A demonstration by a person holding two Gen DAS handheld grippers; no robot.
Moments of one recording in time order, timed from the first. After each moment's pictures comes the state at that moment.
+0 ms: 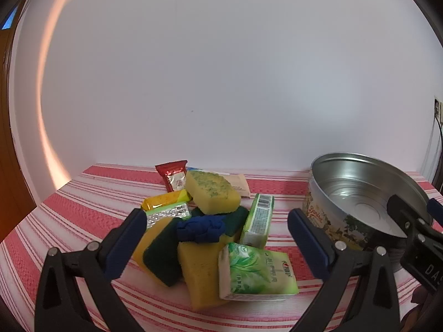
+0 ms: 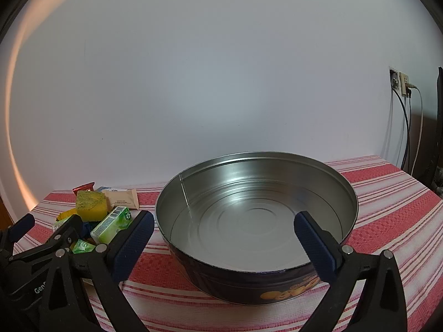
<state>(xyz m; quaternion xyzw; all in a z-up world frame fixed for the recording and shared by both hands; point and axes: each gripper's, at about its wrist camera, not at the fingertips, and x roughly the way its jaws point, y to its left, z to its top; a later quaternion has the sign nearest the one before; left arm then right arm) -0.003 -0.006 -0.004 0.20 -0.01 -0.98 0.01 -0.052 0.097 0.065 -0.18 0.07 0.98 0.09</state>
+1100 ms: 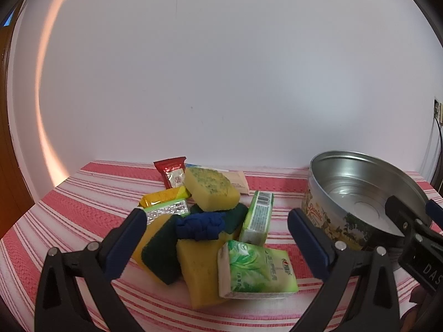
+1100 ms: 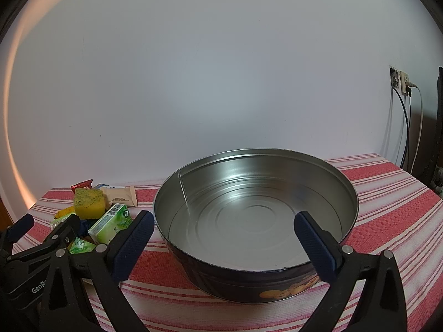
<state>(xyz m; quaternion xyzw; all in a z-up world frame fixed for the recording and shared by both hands) -0.007 -0.008 -0.003 0.21 0.00 -0.98 0.01 -0.055 0.099 0.062 -0.19 0.06 0.98 0.10</state>
